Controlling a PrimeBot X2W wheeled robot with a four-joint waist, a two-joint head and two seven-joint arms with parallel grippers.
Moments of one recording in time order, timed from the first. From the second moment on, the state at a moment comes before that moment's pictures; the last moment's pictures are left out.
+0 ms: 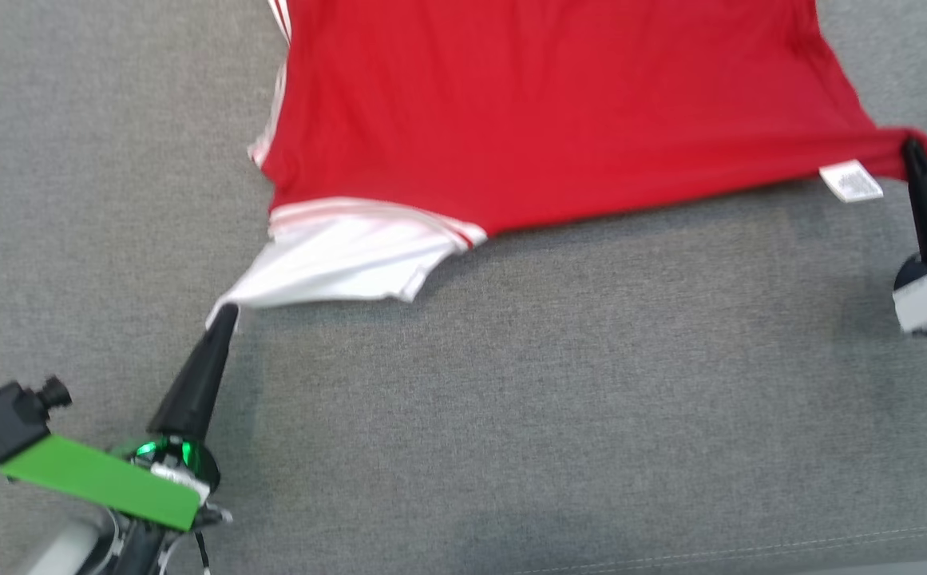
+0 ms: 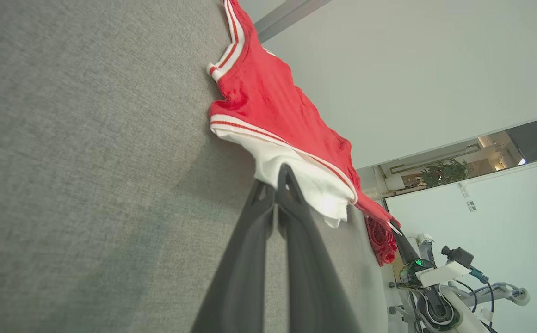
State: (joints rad) left arm -0.23 0.64 -0.57 -0.12 -1.54 -0.13 -0.26; right arm -0.51 -0.61 0.32 0.38 0.95 0.13 -0.26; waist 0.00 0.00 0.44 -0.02
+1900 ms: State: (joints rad) left arm -0.48 0.44 -0.67 0.12 -1.48 -0.13 -0.22; right arm -0.56 -0.65 0.41 0.47 1.01 0.13 -0.26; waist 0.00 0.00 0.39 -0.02
